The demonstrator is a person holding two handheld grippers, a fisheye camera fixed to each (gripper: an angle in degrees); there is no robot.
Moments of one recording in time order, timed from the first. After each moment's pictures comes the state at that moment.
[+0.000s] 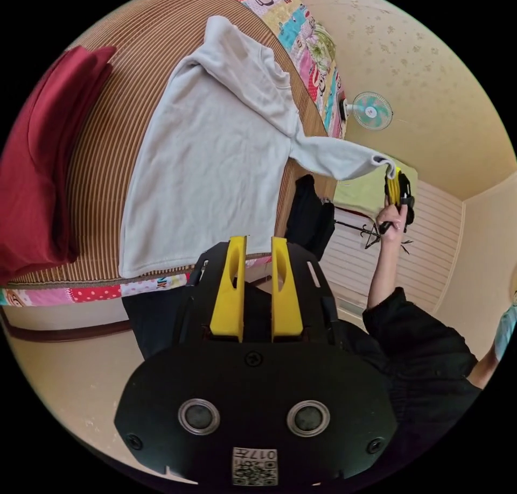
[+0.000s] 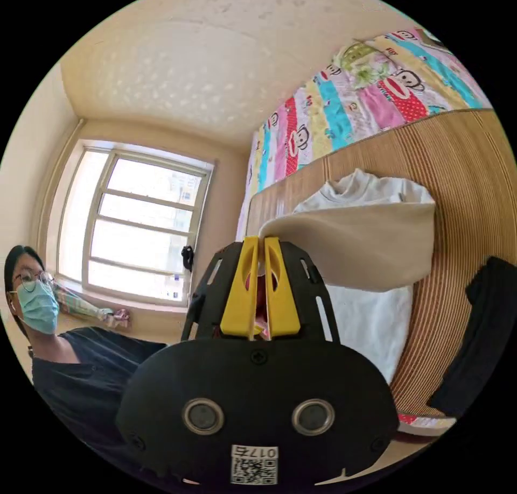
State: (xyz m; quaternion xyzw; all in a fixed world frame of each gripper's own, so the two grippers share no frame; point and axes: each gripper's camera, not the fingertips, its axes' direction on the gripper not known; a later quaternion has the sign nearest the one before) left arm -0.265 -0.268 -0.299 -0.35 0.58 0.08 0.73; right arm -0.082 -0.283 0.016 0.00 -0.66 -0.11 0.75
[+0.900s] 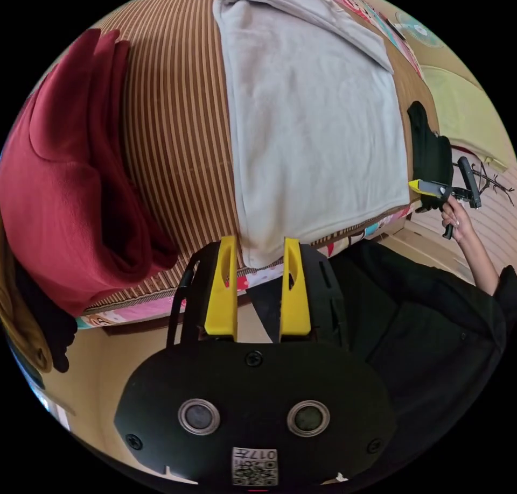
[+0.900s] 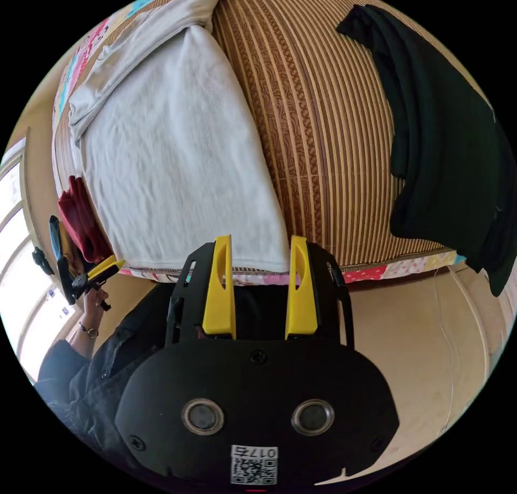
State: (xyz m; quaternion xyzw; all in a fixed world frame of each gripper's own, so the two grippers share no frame) left arm -0.261 -0.198 -0.202 -0.33 0.33 0.30 0.83; right arm -0.093 -0.026 0.155 -0.29 -0.27 0.02 0.92
